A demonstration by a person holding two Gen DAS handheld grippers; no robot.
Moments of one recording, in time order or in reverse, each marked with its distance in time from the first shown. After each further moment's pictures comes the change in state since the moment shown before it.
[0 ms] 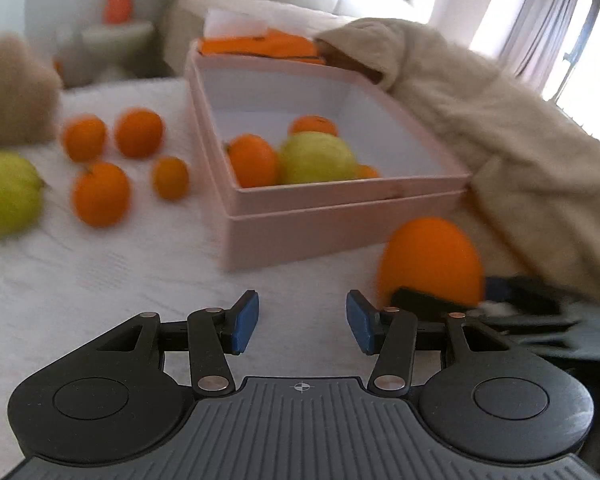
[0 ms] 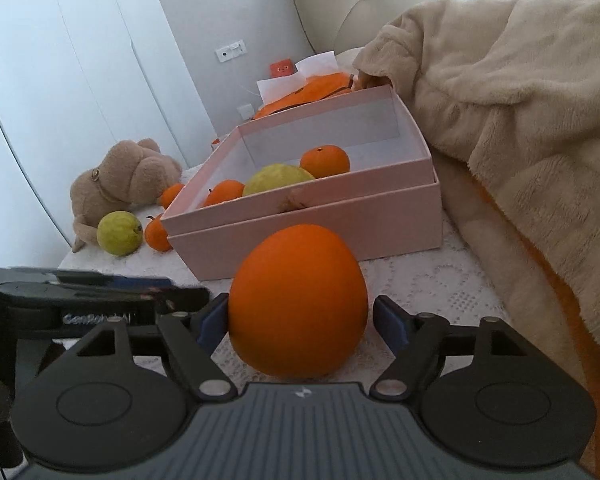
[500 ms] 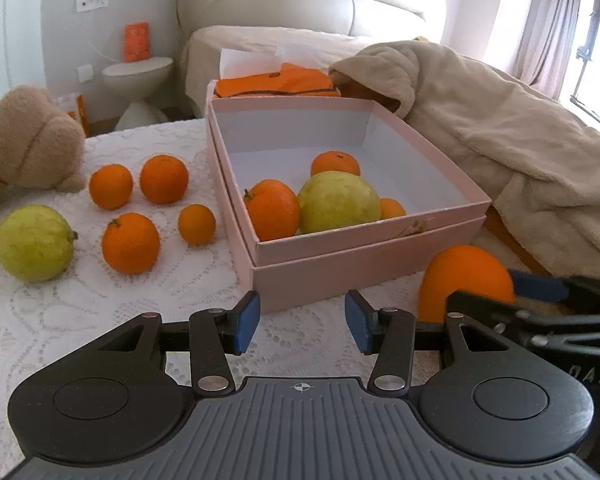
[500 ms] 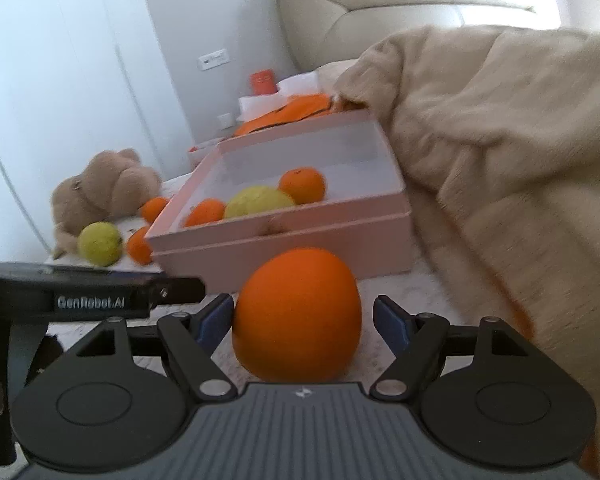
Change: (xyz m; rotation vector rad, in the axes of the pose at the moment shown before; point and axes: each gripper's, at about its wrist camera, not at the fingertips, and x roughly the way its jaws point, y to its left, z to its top) left arm -0.007 -0.012 0.010 0.081 -0.085 0.159; right arm -0.017 0.009 0.012 -0.035 -0.037 -0.138
